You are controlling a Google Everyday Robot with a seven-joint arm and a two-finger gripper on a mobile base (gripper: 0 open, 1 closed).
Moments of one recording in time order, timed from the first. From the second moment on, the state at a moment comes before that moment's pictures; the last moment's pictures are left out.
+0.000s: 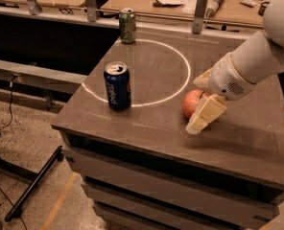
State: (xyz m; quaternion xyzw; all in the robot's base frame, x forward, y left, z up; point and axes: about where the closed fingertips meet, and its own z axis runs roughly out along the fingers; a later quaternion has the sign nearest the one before) arm 0.504 -0.135 0.860 -0.58 0.77 0.14 0.23
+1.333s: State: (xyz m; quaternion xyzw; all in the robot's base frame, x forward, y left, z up) arm 0.515 -0.111 0.884 -0.61 0.74 0.15 0.25
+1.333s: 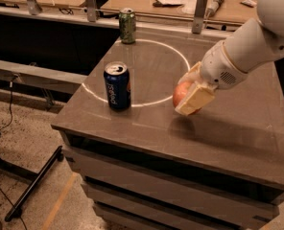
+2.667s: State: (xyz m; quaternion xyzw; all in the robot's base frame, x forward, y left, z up) arm 0.530 -0.012 0.884 -0.65 0.70 0.17 0.23
